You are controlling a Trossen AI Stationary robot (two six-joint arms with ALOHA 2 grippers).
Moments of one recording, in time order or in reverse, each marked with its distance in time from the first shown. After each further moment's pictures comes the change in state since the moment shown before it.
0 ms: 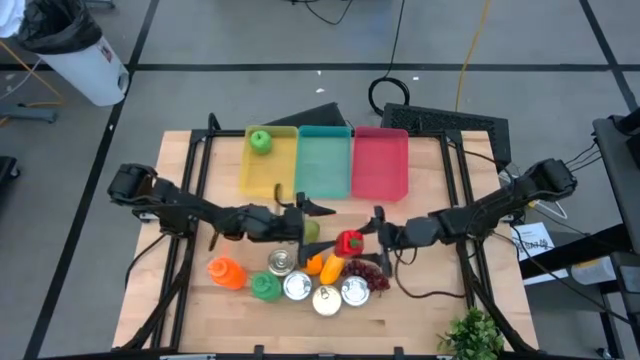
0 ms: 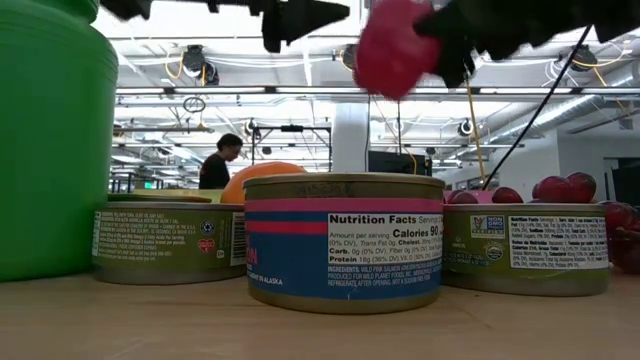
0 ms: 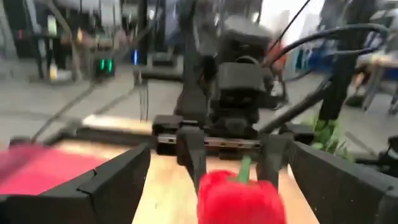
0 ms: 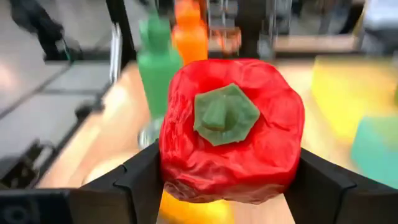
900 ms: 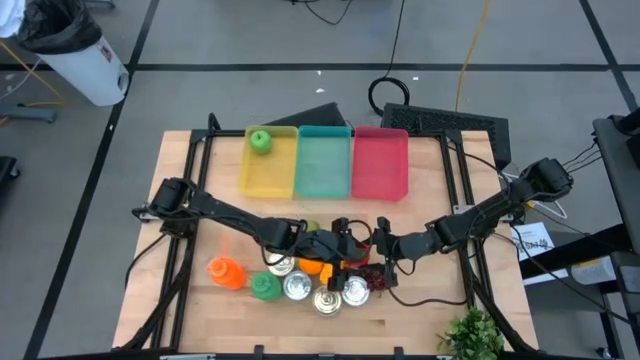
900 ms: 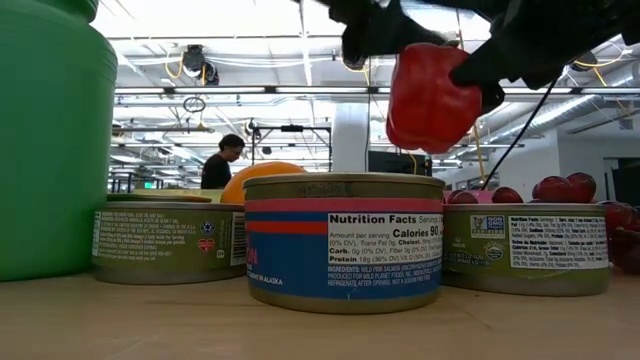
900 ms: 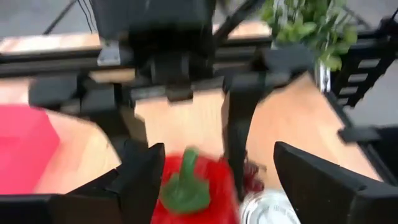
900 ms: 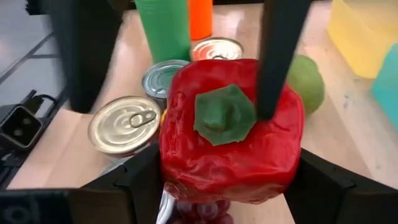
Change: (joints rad) left arm -0.023 0.364 0.552 -0.652 0.129 0.040; right arm 0.081 0.041 -0.001 -0.129 0.054 0.104
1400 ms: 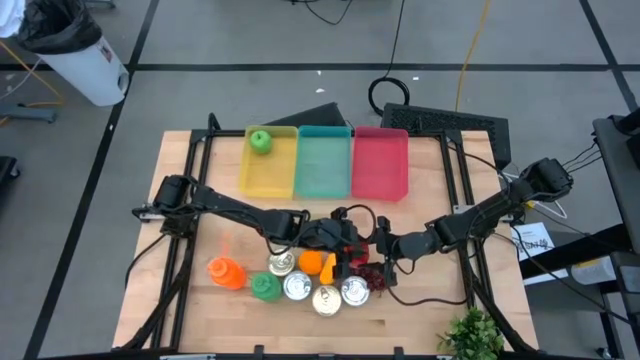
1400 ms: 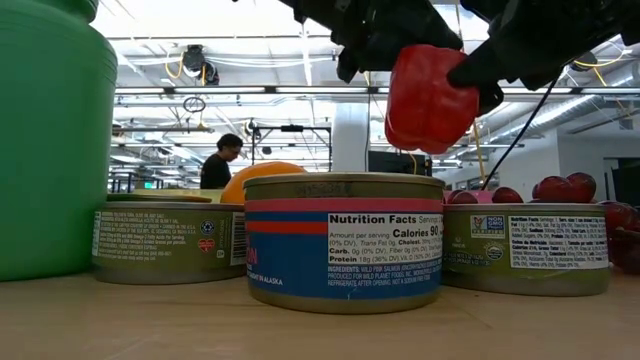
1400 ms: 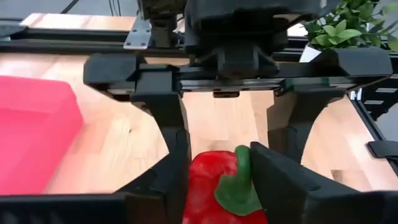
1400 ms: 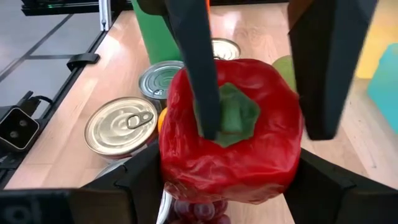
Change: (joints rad) left arm 0.054 0.003 0.000 -0.028 0.000 -0.073; right arm 0.000 0.000 0.000 0.000 0.003 -0.001
